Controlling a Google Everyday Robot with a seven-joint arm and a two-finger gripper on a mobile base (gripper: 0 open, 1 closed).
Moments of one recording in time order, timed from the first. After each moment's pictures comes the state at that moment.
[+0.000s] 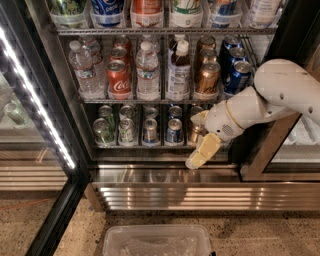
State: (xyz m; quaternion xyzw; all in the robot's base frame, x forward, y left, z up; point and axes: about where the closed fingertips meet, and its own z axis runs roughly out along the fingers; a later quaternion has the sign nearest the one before) arm 0.515 -0.083 0.773 -0.57 0.73 0.28 0.25
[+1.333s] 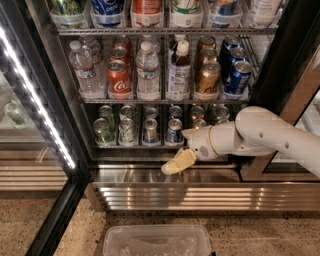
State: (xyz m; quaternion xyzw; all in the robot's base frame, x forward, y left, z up) arm 0.546 -0.044 0.698 -0.45 0.77 0.31 0.34
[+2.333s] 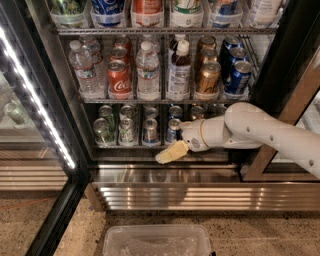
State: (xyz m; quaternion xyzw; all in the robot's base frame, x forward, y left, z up) arm 0.591 -0.034 0.689 -0.43 0.78 0.28 0.36
